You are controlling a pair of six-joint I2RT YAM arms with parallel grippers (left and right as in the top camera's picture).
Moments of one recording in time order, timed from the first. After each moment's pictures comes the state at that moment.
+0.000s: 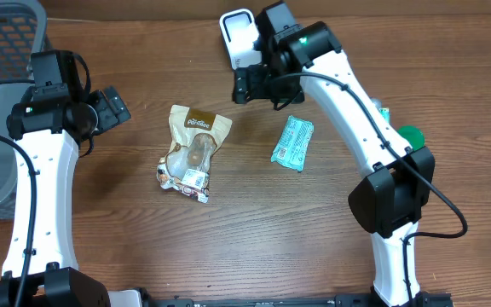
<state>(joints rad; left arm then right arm) 0.17 1.54 1.41 -0.95 -0.07 -0.36 0.48 2.20 2.22 -1.25 -0.22 0.37</state>
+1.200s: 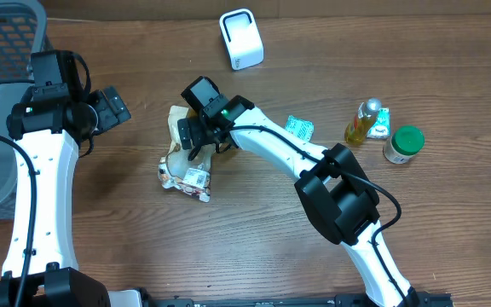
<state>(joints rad) 0.17 1.54 1.41 -0.95 -0.07 -0.36 0.75 2.34 1.88 -0.65 -0.03 0.49</state>
